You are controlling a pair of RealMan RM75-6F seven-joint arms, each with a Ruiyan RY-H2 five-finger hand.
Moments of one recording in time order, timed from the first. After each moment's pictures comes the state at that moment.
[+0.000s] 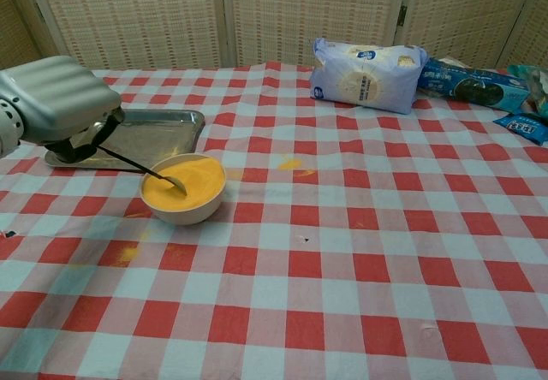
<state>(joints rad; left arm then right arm) -0.81 -1.43 -0.01 -1.76 0.86 1.33 1.24 -0.01 -1.08 -0.05 -1.69 -1.57 1.46 -0.17</state>
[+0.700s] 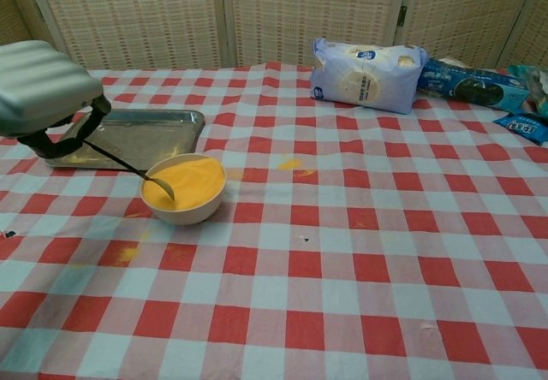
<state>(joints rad) -0.76 -1.37 0.01 -1.87 0.94 1.38 1.23 -0.02 -1.08 -0.06 -1.69 -1.60 1.48 -0.16</state>
